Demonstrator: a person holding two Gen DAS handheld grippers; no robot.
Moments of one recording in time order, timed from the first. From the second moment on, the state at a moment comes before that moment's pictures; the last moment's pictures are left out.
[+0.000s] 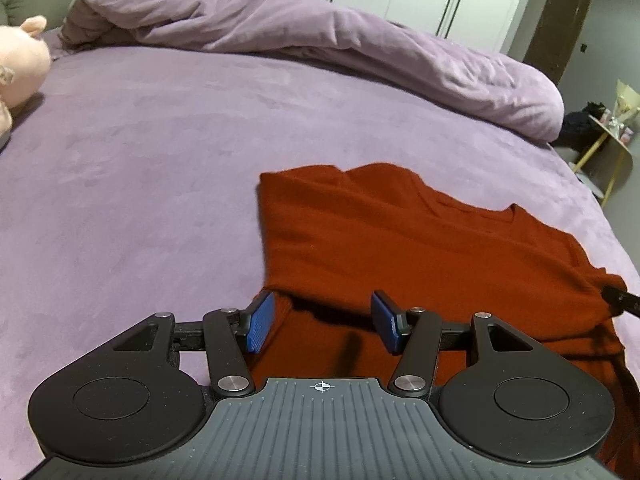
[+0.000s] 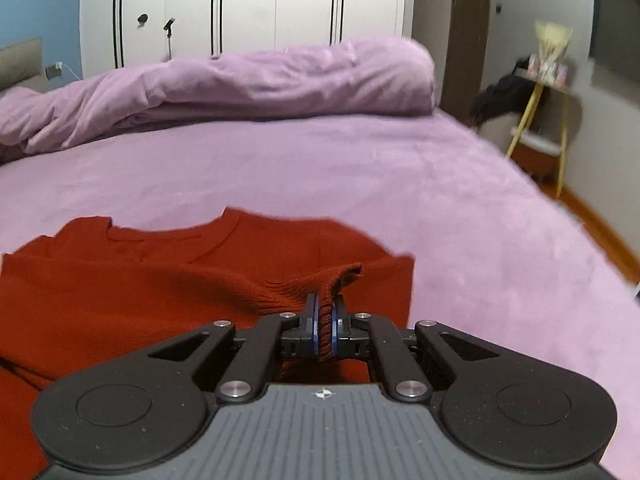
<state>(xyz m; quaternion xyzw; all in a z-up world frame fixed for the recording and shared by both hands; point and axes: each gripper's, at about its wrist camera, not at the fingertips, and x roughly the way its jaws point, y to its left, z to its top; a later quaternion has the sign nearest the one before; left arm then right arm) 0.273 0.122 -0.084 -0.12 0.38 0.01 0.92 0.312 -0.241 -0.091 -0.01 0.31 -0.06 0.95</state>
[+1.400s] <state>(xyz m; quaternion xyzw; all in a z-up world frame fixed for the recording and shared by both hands) 0.287 0.068 -0.093 -0.08 0.41 -0.06 0.91 0.304 -0.305 -0.134 0.40 0.35 -0.04 0.84</state>
